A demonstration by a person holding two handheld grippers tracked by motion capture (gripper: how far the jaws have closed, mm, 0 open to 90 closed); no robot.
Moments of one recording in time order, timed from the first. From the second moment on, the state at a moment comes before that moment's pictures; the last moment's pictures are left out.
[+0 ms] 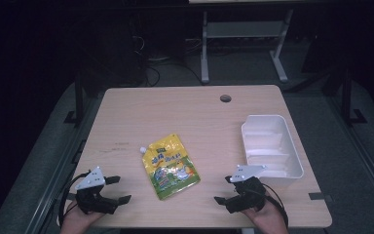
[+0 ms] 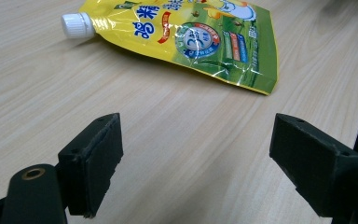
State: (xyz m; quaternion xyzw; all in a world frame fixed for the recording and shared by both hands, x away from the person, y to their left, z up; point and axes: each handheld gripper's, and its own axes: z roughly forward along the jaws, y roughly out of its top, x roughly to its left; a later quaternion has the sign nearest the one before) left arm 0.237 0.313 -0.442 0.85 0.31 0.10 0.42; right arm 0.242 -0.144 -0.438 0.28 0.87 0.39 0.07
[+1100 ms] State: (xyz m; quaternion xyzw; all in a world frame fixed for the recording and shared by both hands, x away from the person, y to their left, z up) left arm 0.243 0.319 -0.441 0.84 0.33 0.10 0.41; right arm 0.325 -0.071 -0.396 0.28 0.88 0.37 0.01
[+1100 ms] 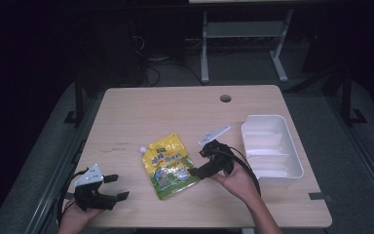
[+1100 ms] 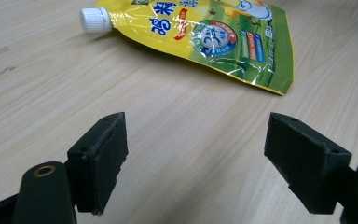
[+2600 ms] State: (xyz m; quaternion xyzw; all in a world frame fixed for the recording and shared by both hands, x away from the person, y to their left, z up) left arm 0.281 0.293 -0.443 0.83 0.35 0.09 0.42; right arm 0.423 -0.011 -0.405 0.28 0.91 0.31 -0.03
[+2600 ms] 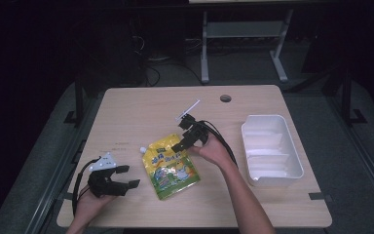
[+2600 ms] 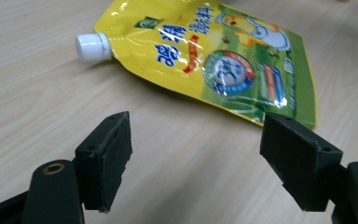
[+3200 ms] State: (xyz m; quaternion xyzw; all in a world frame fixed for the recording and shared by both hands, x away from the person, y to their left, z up) left arm 0.303 0.261 -0.447 0.84 0.36 0.09 0.40; right arm 0.440 -0.004 -0.427 0.31 0.91 0.28 -0.03
